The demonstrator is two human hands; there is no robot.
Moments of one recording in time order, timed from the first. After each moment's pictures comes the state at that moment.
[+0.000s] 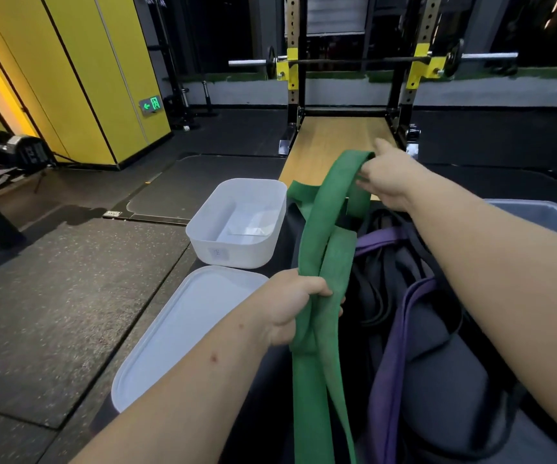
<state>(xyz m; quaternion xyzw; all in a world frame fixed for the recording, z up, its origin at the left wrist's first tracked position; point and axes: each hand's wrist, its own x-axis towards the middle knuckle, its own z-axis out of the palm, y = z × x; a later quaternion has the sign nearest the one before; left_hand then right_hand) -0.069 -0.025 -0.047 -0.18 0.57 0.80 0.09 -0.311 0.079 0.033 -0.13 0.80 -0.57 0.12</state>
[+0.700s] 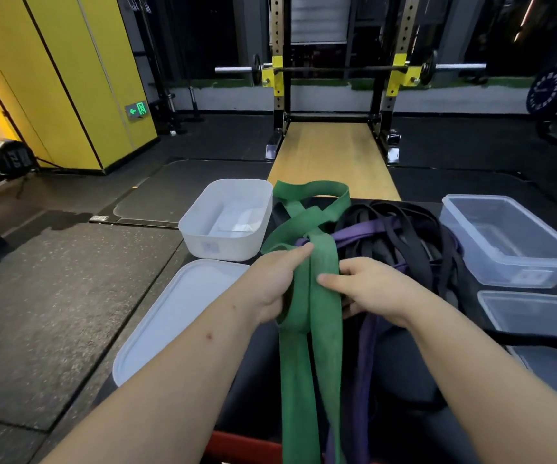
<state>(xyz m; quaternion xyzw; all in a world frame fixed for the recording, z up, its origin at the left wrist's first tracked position) -0.061 -0.017 -0.036 -0.16 0.55 0.82 0.03 -0.126 0.153 -0.032 -0.22 0.76 -0.51 0.33</state>
